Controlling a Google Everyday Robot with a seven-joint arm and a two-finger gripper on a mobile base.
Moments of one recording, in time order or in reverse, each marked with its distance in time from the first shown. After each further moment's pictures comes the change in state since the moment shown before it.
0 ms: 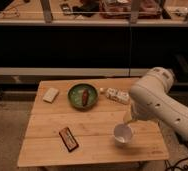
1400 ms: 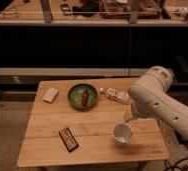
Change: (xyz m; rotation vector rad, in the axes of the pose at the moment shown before) arm 0.025 0.005 0.002 -0.033 0.054 -0.036
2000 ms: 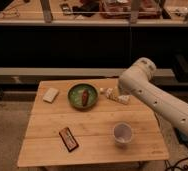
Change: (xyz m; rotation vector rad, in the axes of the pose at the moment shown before) arm 0.159 -0.059 0.022 0.117 0.380 -0.306
